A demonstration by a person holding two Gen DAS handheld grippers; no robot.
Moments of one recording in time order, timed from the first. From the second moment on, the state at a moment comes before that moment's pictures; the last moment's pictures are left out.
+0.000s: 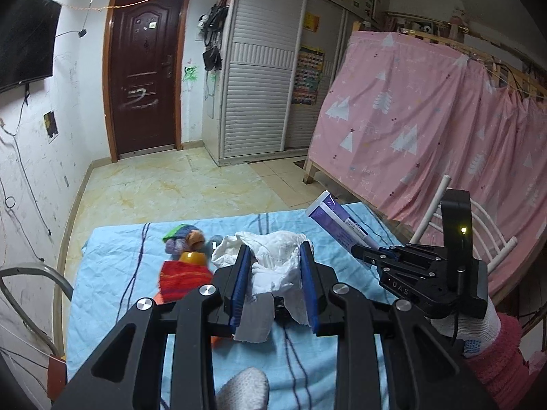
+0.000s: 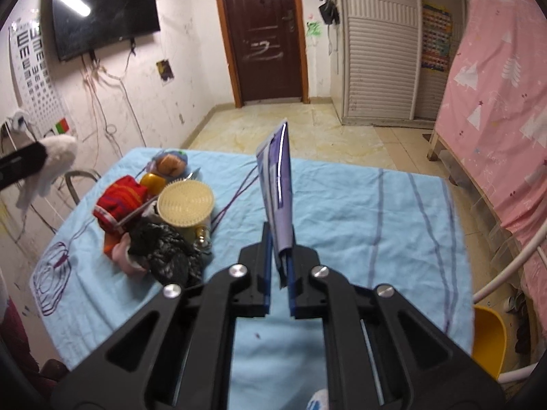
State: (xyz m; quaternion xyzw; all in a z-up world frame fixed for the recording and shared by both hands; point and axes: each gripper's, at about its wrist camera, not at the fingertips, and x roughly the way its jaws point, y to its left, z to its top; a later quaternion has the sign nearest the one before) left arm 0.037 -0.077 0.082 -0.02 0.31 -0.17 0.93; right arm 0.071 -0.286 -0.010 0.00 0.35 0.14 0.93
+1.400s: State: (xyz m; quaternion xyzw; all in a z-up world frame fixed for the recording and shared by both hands) left arm 0.035 -0.428 0.038 0.11 0.38 -0.37 0.84; right arm -0.033 -0.557 -0.096 0.17 0.36 -0.04 0.91
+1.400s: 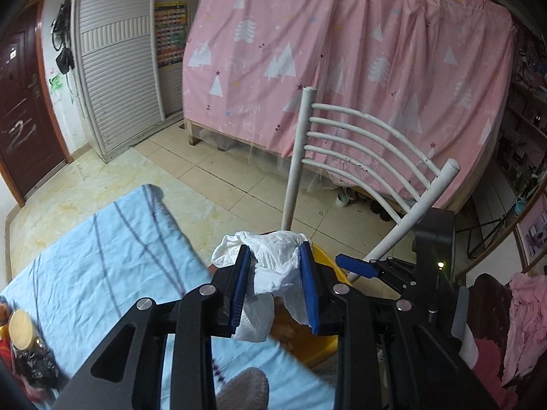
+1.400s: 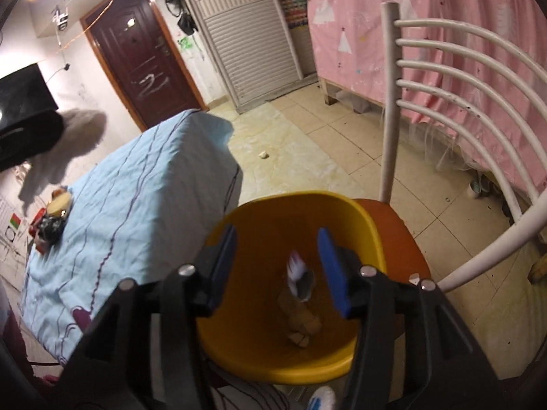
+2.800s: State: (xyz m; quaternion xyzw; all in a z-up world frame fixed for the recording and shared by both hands) left arm 0.050 -0.238 0.079 -0.01 0.36 -0.29 0.89; right arm 0.008 -0.397 -0.025 0.08 0.35 0.07 0.93
